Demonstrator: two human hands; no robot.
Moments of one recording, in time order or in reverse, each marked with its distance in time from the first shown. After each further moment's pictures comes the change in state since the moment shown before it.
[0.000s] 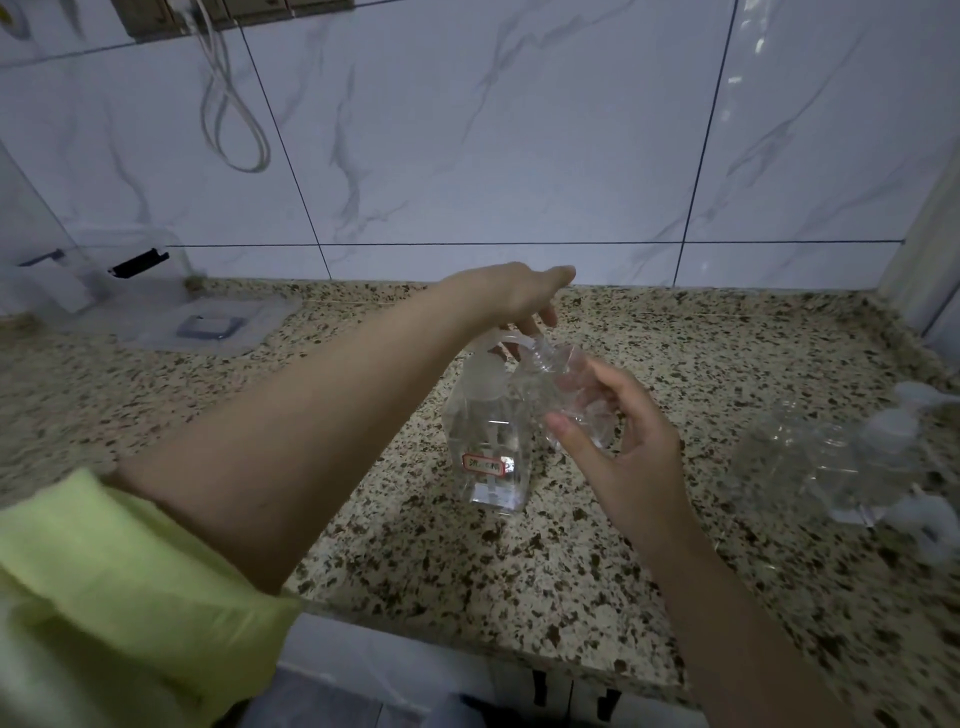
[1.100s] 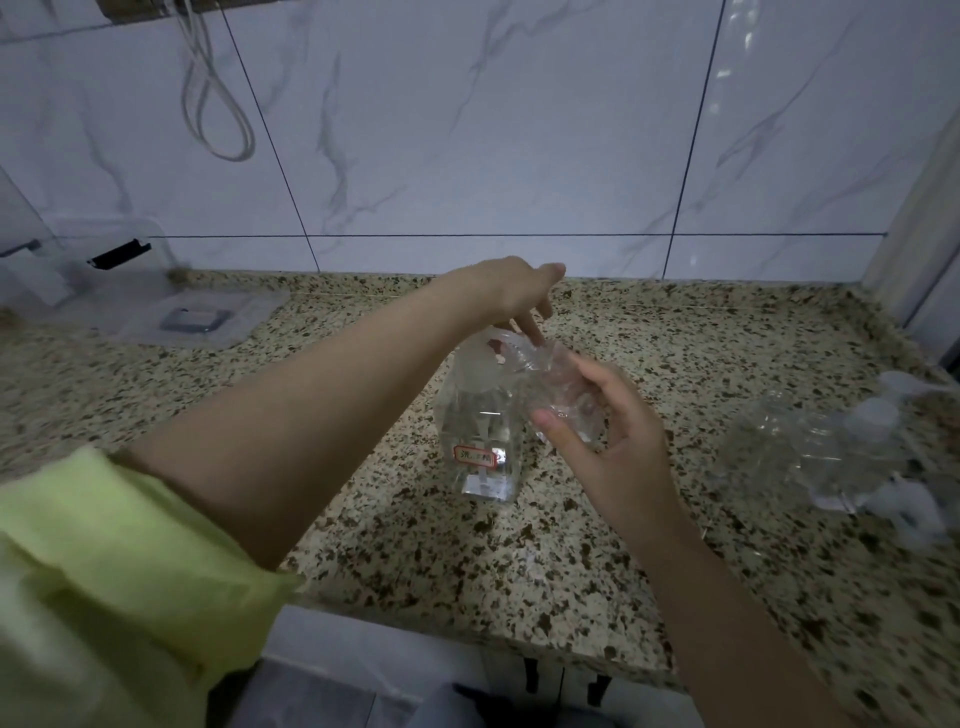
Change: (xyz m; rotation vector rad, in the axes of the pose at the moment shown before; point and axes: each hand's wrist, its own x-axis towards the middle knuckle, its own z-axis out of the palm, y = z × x) left_hand 0.007 -0.004 0.008 -0.008 0.014 0.028; right_hand -0.002 0.006 0.001 -0.008 -0.022 -0.010
